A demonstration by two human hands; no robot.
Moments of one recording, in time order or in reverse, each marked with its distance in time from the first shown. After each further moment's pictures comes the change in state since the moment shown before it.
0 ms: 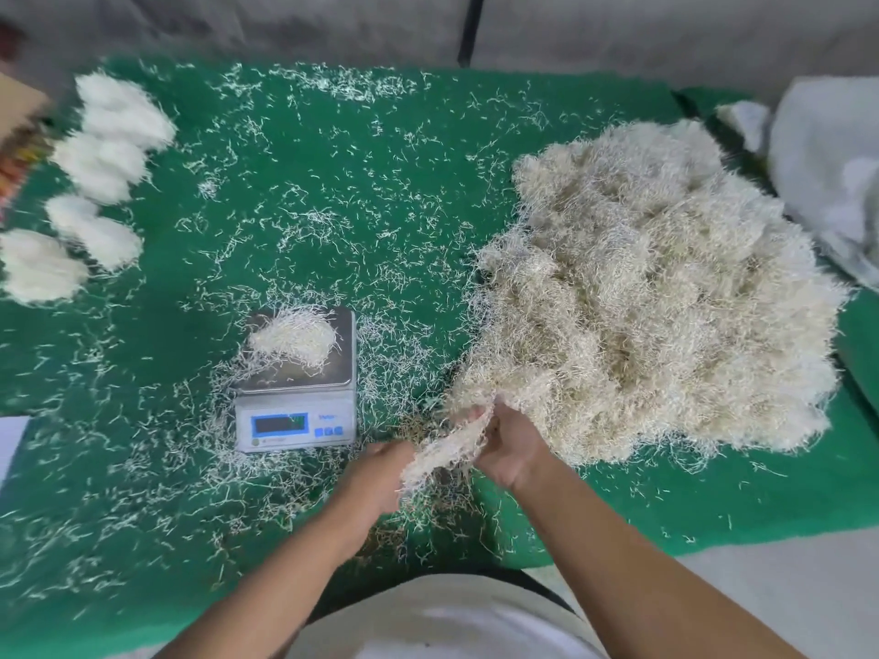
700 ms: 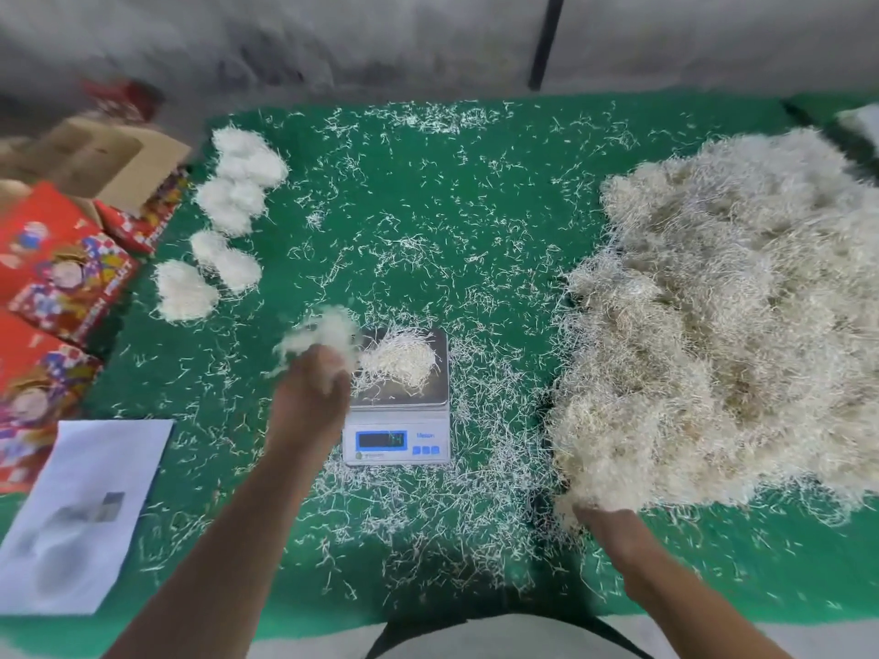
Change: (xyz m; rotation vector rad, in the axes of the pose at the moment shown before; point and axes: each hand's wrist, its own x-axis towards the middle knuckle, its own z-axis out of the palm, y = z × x) left_hand 0.023 0.041 -0.197 0.491 0.724 0.459; right_hand -0.004 0.057 -0.044 -0.974 0.220 -0.126
